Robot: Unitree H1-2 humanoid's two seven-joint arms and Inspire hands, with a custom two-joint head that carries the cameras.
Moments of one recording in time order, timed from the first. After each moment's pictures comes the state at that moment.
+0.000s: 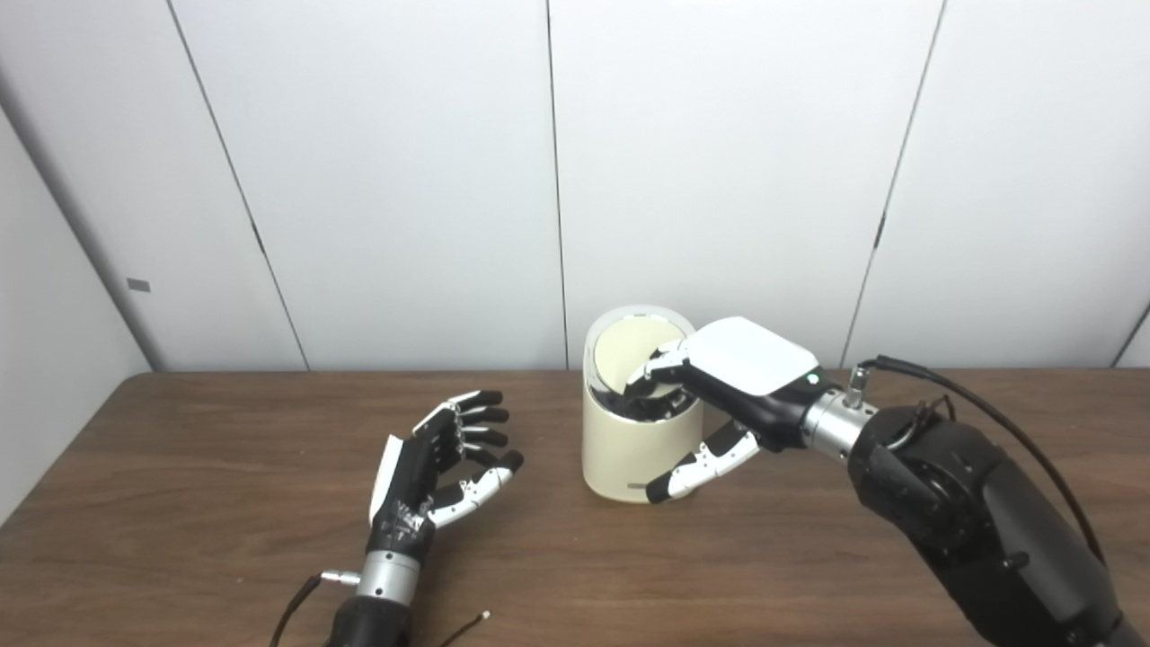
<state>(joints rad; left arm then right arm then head) -0.28 0.09 0.03 0.35 0.03 -0.37 -0.01 -0.65 -0.40 0.39 -0.13 -0.77 0.00 0.53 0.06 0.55</state>
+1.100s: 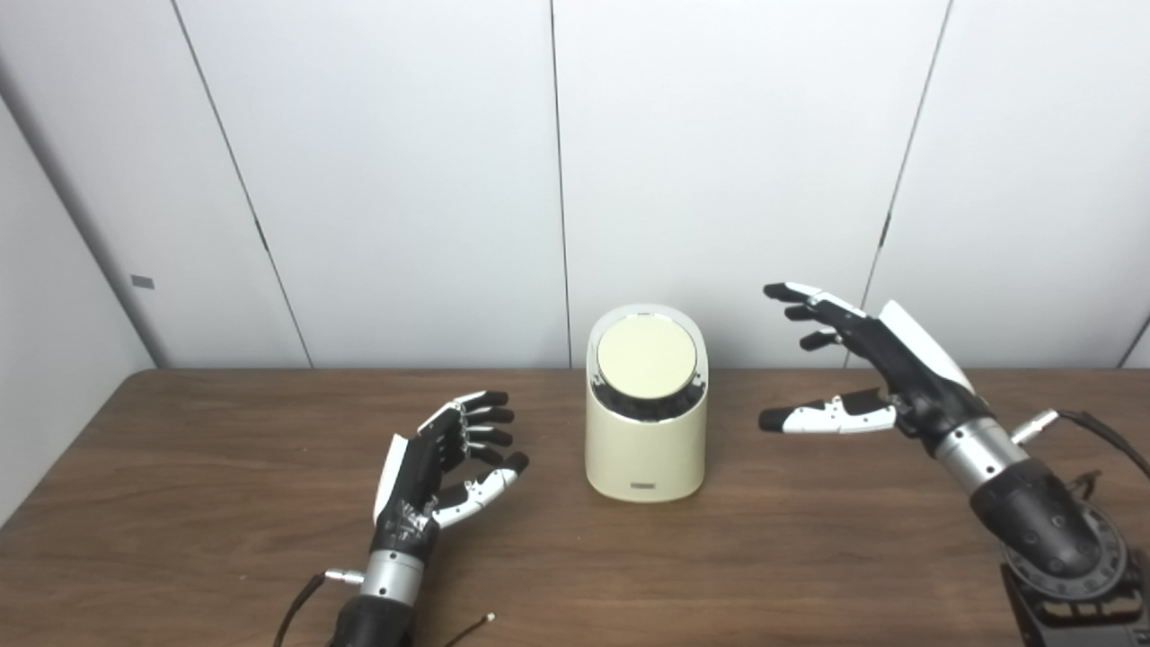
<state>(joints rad) -0.28 0.09 0.02 0.34 0.03 -0.37 -0.02 -0.41 -0.29 -0.09 -0.15 -0.21 0.19 0.34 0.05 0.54</state>
